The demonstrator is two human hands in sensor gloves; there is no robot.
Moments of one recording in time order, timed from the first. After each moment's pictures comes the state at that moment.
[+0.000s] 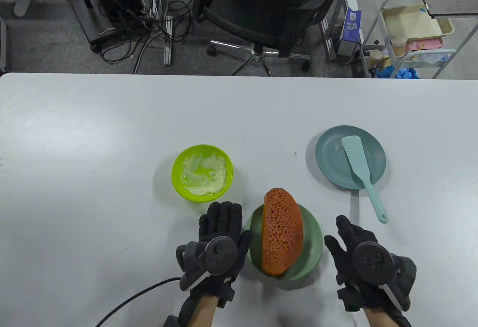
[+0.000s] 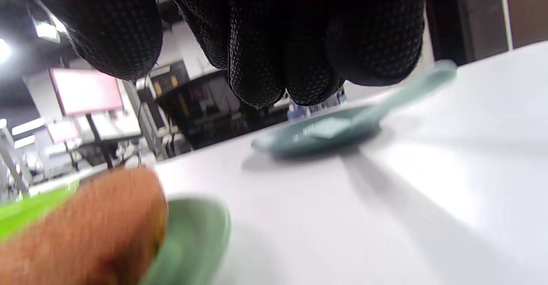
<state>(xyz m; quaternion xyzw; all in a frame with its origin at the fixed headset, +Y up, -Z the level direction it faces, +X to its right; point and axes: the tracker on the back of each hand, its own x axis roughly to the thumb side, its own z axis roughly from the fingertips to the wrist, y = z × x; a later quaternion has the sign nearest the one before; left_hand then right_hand) -0.083 -0.715 -0.120 -0.02 -0.11 0.22 0.97 0.241 -0.663 -0.100 -0.05 -0.09 0.98 0.19</state>
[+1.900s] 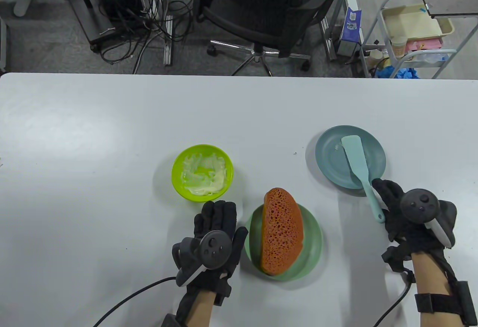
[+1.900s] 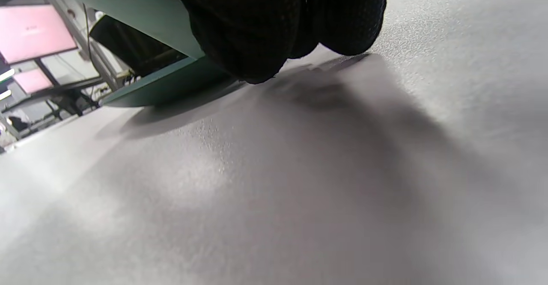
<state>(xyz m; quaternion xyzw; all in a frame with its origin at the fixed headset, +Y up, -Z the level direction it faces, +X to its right) -0.092 -0.719 -0.126 -0.04 -0.09 0.22 0.97 0.354 -0.731 -0.204 -0.03 0.08 0.98 0.20</state>
